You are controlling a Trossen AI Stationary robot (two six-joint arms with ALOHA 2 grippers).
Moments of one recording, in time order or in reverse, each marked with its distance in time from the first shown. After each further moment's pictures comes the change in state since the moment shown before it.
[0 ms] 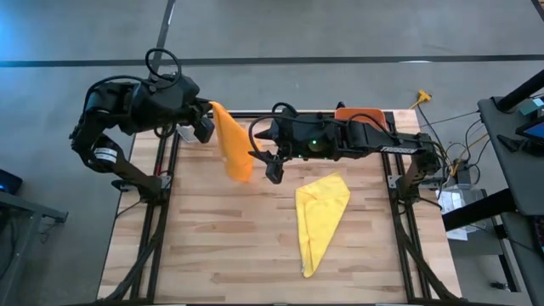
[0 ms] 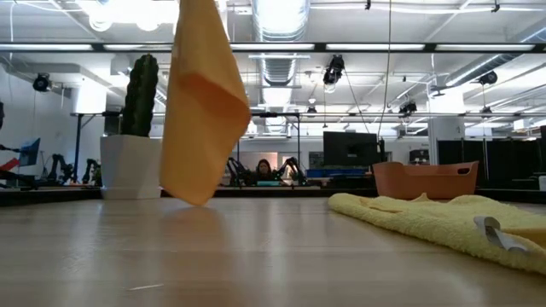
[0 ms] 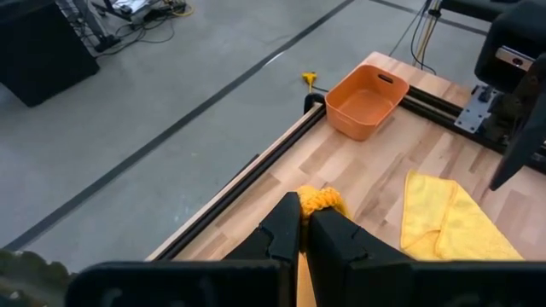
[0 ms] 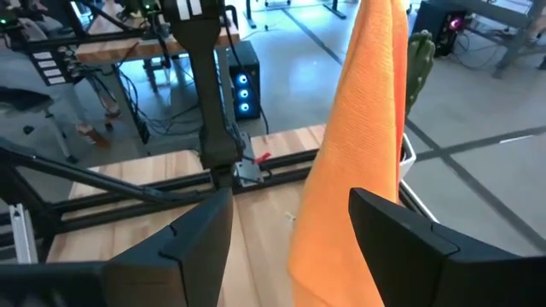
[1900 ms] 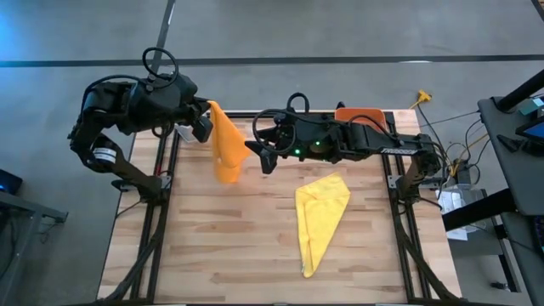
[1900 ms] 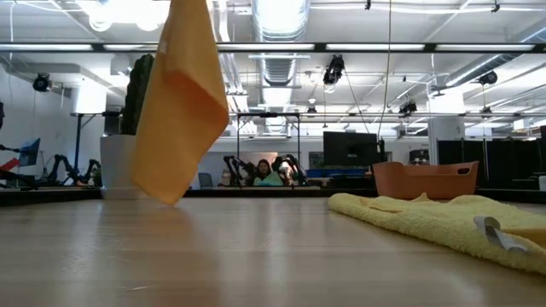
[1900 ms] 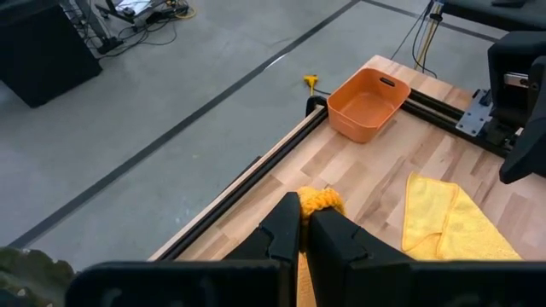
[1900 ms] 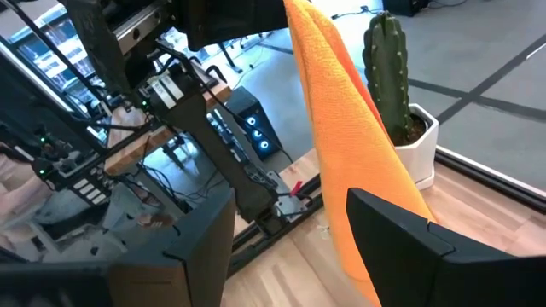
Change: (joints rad) left arm 0.000 -0.009 0.000 0.000 -0.005 -0.001; right arm 0.017 0.000 0.001 0.088 0.095 0.444
